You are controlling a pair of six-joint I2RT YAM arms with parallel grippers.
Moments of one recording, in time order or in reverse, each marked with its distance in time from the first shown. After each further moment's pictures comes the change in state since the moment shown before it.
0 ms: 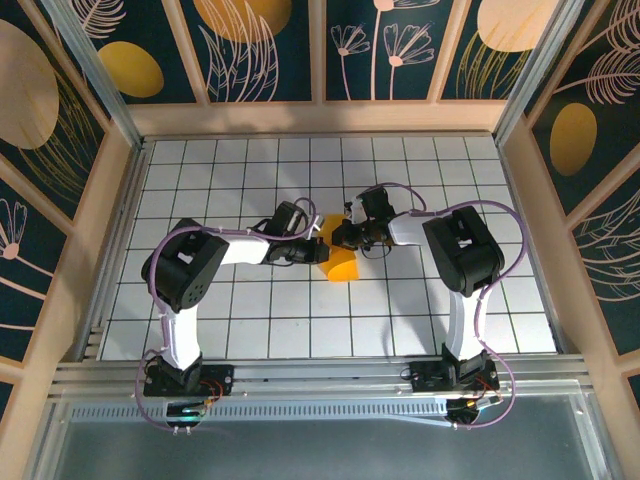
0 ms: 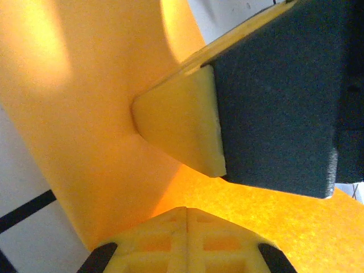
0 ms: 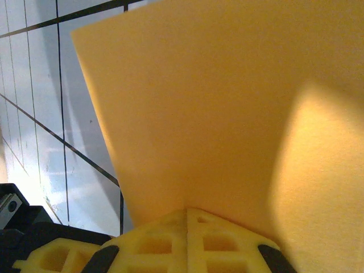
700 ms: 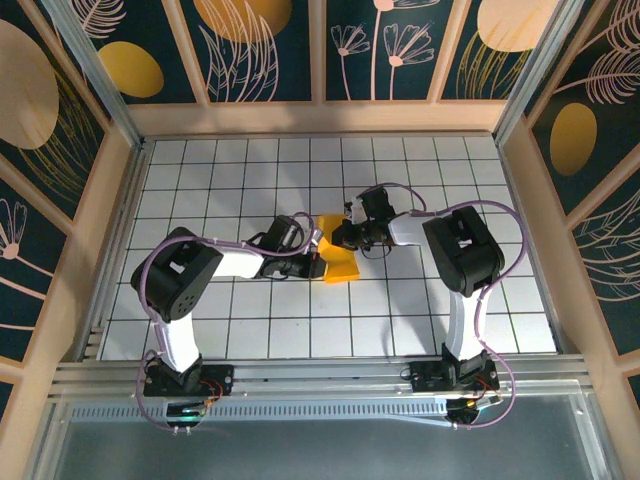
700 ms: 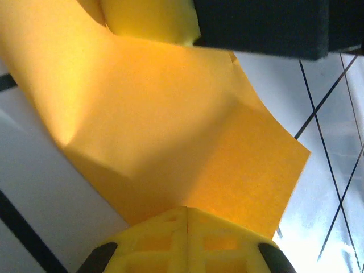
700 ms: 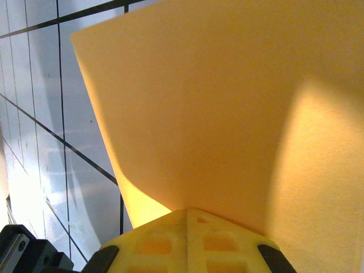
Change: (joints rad) left arm -0.034 -0.090 -0.160 0.059 0.000 0.054; right arm 0.000 0.000 -0.004 0.005 0.002 0.000
